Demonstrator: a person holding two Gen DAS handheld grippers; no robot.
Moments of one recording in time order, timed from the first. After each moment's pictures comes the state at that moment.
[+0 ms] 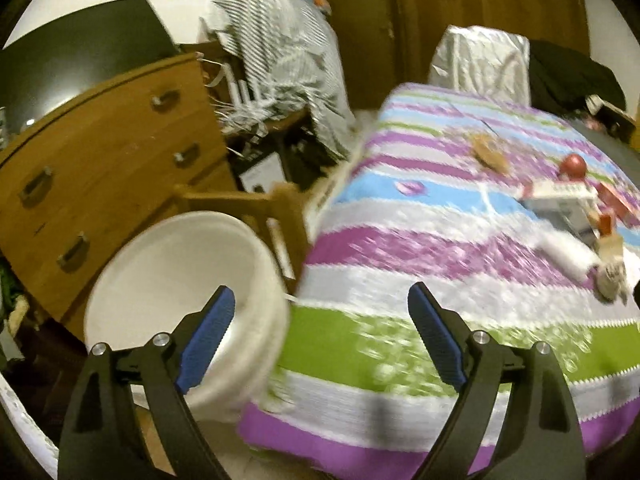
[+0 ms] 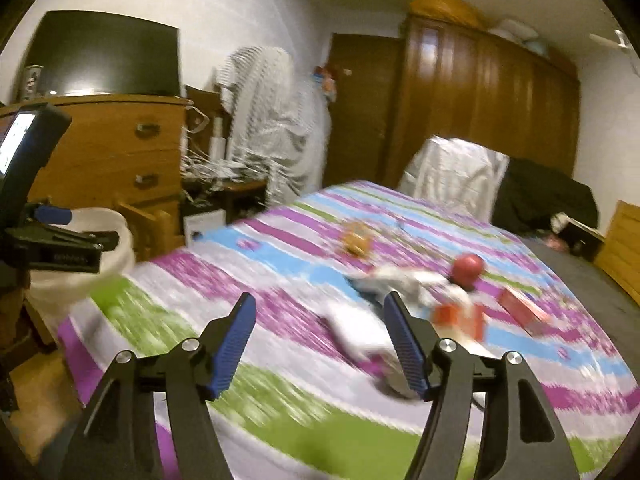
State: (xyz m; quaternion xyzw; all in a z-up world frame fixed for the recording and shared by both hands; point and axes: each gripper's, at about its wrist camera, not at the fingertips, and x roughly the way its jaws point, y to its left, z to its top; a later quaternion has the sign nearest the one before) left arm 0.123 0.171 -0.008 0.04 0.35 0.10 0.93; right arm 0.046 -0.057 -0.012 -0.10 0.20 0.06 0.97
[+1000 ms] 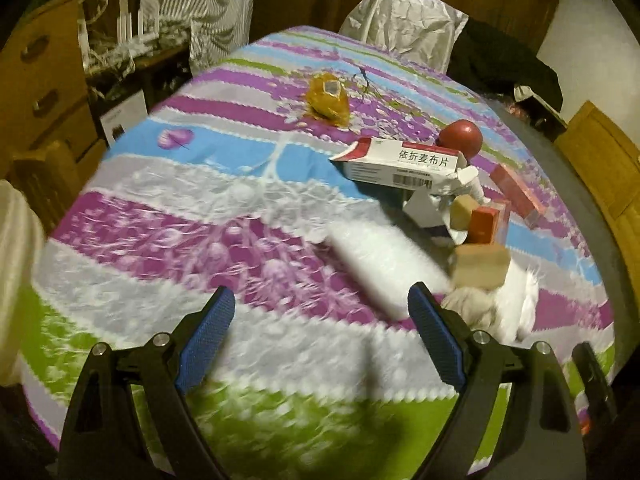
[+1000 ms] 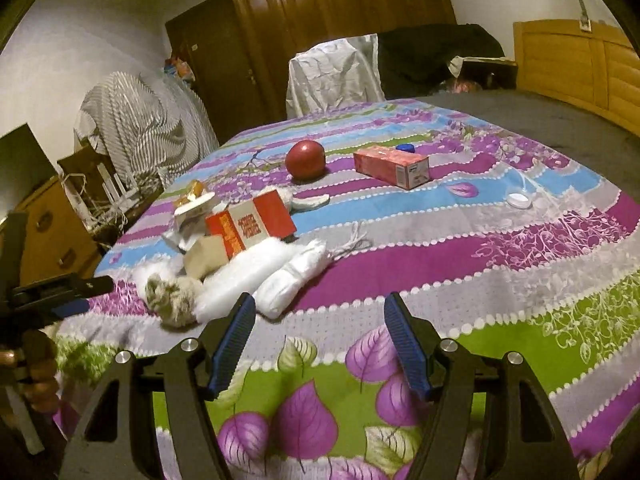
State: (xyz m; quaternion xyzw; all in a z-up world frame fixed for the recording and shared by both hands) left arm 0.204 0.009 -0.049 -0.09 0.45 -0.07 0.88; right arm 0.058 -0.279 -0.055 0.15 0.29 -0.06 0.94
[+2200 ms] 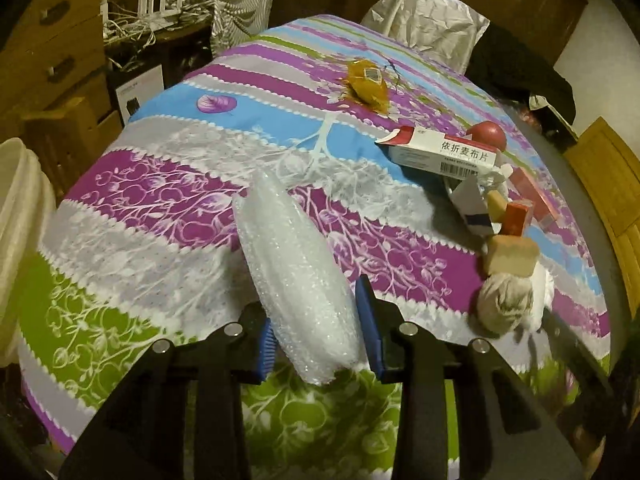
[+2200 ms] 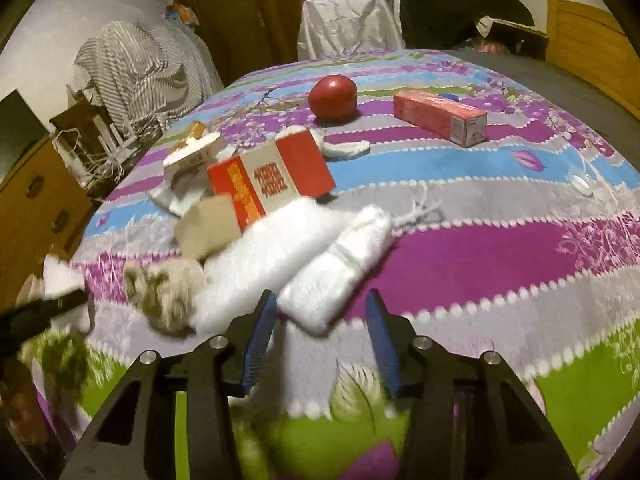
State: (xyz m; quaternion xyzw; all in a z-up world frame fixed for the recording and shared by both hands) left arm 0.189 0.052 -0.064 -0.11 0.47 -0.06 0.88; right arm 0.147 -0.239 -0.086 0.13 0.41 -0.04 0.90
